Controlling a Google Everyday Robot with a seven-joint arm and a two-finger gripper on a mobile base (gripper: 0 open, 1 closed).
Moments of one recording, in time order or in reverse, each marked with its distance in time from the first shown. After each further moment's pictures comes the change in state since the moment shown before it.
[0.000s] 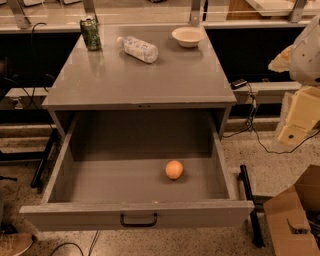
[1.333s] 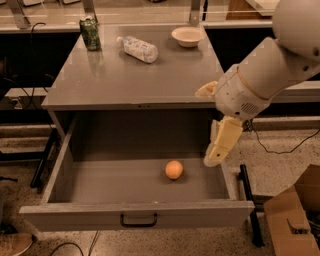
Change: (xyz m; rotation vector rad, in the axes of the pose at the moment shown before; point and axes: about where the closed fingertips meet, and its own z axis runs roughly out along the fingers) arm -0.094 0.021 0.104 -0.146 -0.318 -0.186
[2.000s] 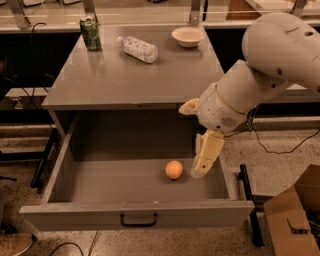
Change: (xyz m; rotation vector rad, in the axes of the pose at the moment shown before) arm -0.013 0.011 0.057 -0.110 -0.044 -0.049
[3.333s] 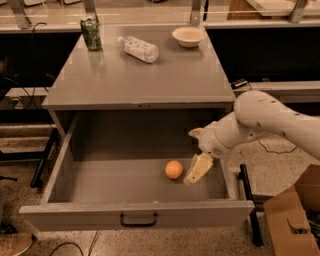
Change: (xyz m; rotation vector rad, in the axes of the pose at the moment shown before) arm 0.111 -0.056 0.128 0.094 -0.088 0.236
